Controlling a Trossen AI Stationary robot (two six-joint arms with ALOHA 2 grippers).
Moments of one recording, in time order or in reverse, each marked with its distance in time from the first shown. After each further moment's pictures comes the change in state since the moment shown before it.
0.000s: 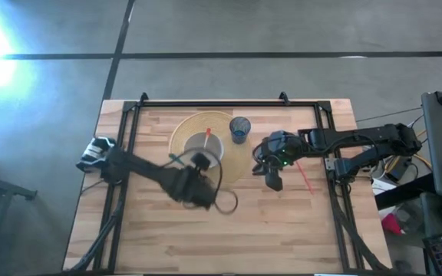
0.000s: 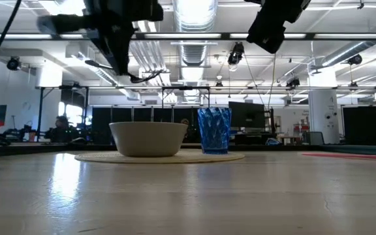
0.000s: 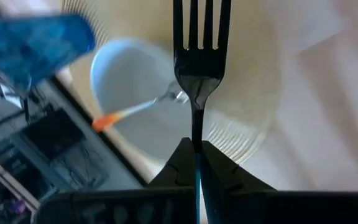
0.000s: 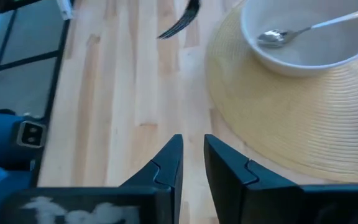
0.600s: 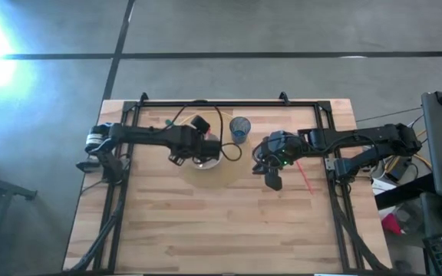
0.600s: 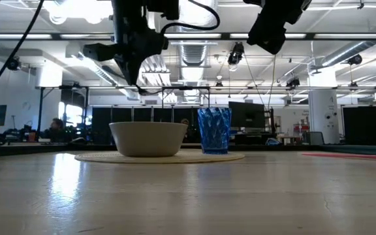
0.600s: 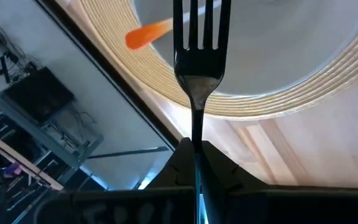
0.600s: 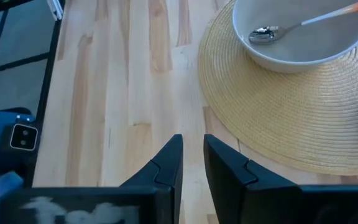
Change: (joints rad) left arm 0.362 -0.036 -0.001 -0.004 -0.071 0.313; right arm -0.001 0.000 0.000 -0.012 0.023 0.014
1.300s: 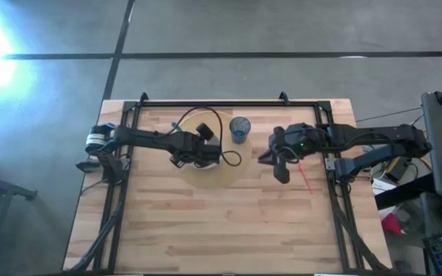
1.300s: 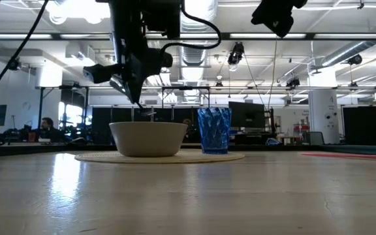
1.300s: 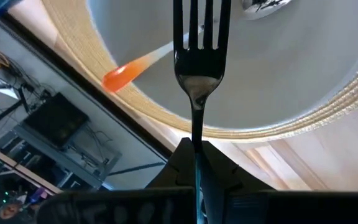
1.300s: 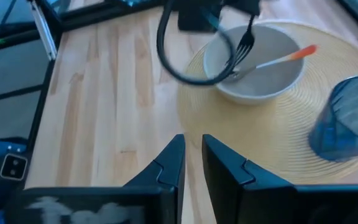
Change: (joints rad) left arm 0.004 0.002 -0.159 0.216 -0.003 0.170; right arm -0.005 -0.144 0.000 -0.008 0.119 -0.008
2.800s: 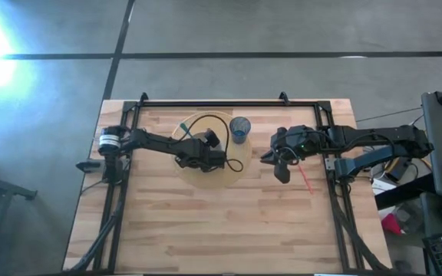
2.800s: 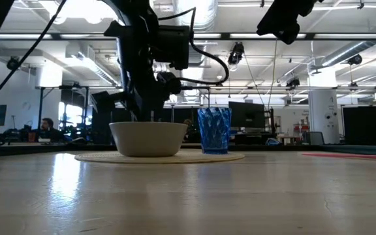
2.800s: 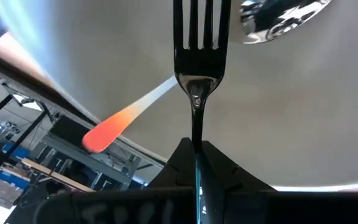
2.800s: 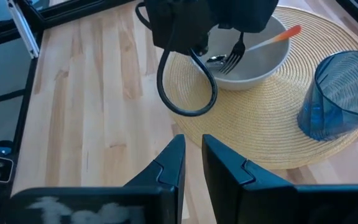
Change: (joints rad) left arm 0.010 0.123 -0.085 0.194 -0.078 0.164; right arm -0.002 -0.031 -0.056 -0.006 0.039 0.045
